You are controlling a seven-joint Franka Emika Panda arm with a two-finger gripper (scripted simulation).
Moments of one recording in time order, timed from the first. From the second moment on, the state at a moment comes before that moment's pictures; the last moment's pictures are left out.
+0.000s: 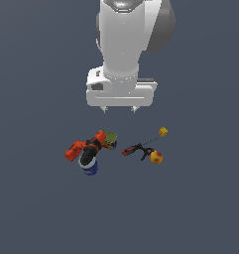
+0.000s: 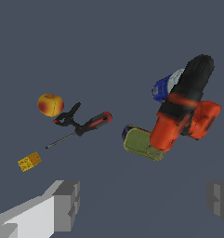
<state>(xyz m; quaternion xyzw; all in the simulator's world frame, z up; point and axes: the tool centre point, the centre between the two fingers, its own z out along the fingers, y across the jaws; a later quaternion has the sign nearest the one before) -0.024 0.002 0.289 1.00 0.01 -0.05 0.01</state>
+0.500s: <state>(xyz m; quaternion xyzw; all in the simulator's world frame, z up) -0.023 0.004 0.285 1.00 0.03 -0.05 0.01</state>
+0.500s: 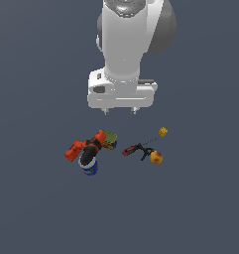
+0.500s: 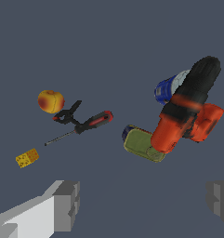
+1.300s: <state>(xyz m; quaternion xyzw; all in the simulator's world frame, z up) -0.022 0.034 0.255 1.00 0.05 -0.05 0.02</state>
